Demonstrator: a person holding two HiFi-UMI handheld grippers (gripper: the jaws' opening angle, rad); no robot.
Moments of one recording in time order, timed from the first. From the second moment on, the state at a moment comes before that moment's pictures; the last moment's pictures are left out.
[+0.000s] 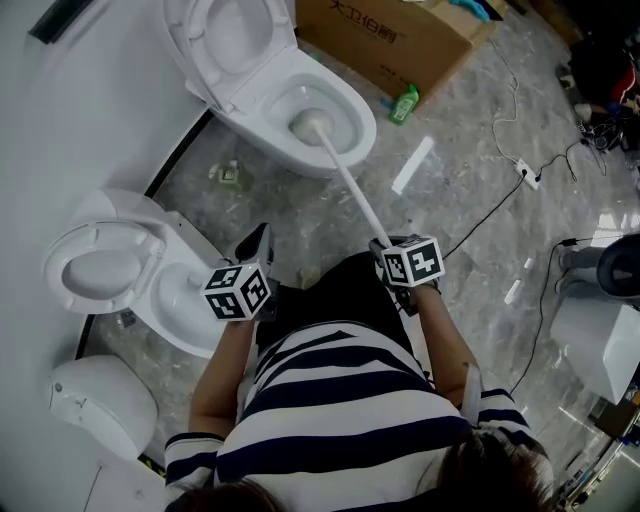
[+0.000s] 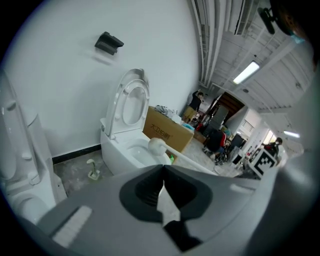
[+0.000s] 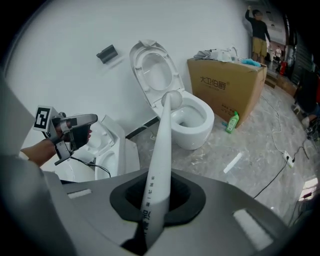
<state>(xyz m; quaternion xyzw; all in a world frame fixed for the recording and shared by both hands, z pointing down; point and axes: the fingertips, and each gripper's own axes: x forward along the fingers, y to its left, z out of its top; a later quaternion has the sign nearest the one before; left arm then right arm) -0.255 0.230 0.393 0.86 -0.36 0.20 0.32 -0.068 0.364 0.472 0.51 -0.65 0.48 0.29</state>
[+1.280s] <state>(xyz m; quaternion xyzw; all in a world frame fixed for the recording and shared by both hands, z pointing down) -0.092 0.066 0.500 0.73 -0.53 0.21 0.38 0.127 0.108 0.605 0.24 -0.70 0.40 0.55</state>
